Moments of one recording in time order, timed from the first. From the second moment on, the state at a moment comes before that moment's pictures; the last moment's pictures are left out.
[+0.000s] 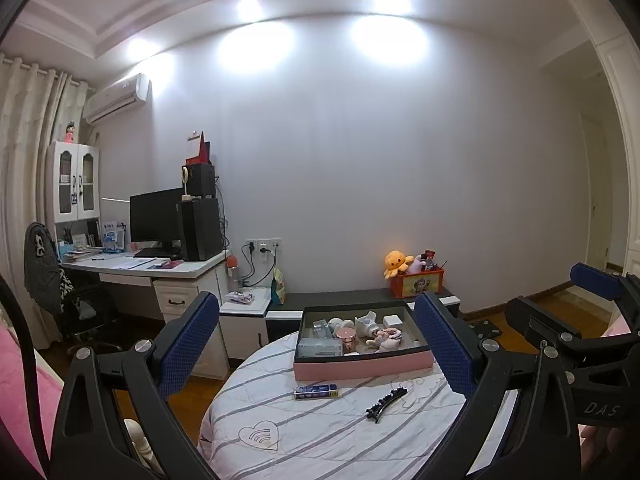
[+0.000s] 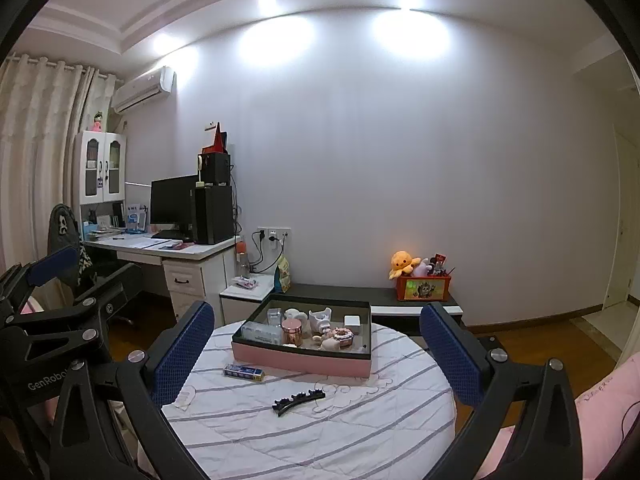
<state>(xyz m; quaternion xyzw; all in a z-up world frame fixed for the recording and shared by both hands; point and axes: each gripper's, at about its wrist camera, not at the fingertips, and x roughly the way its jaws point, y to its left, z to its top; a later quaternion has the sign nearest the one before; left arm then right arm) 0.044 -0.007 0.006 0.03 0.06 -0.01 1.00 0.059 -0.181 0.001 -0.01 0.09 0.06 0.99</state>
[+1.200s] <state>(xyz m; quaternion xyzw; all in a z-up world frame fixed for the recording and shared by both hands) 0.235 0.047 -0.186 -0.02 0.36 0.00 0.93 0.252 -0.150 -0.195 0.04 0.40 0.07 0.91</state>
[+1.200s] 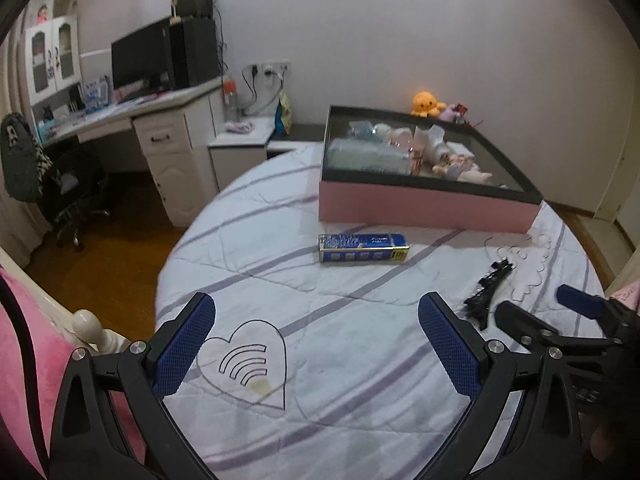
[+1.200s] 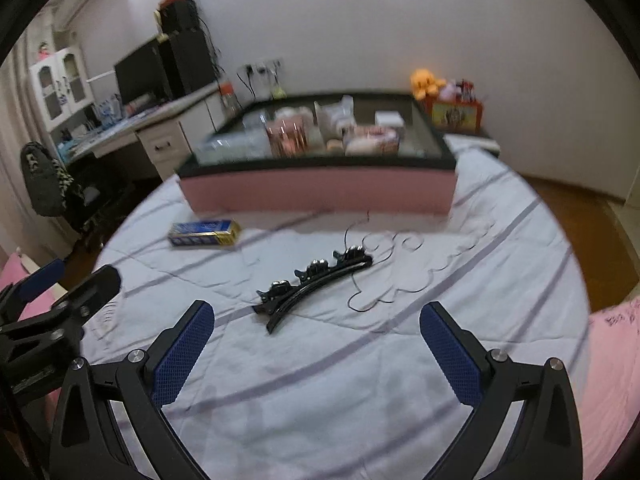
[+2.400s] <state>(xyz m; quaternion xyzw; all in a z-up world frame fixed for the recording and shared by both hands) 0.356 -0.004 -0.233 0.01 0.45 -0.01 0.89 0.301 -0.173 -0.215 0.01 0.43 0.09 0.90</state>
